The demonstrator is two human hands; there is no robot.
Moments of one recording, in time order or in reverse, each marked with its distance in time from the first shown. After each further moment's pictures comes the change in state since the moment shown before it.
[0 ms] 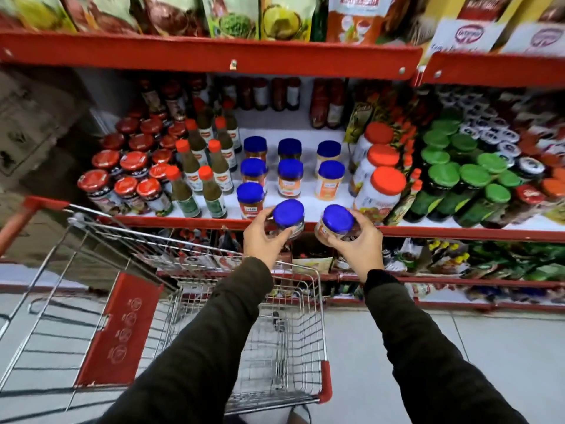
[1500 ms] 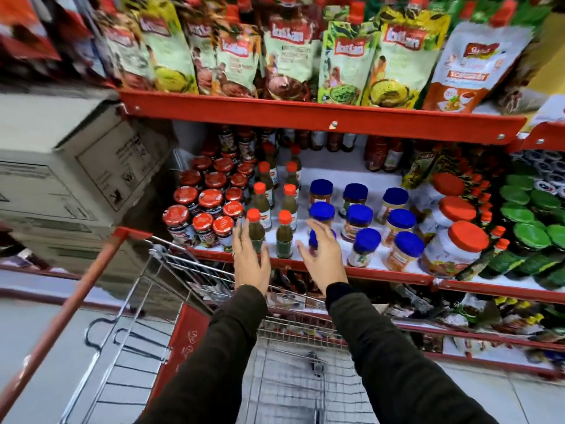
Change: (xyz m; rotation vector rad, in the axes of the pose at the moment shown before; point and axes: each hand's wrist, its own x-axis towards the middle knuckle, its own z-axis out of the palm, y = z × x) left_hand 0.073 -0.050 -0.171 0.322 0.191 0.119; right_hand 0.013 -0.131 0.203 -0.172 -0.251 -0.156
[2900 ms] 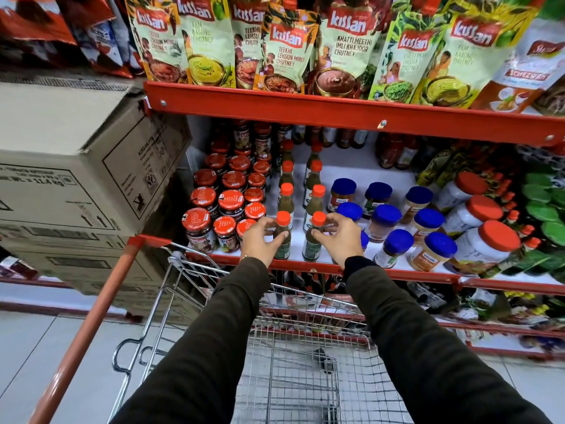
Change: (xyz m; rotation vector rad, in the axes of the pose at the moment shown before) left_hand 0.089 -0.045 -0.028 -0.132 -0.227 -0.076; right_hand 0.052 -0.036 0.033 0.060 0.058 0.232
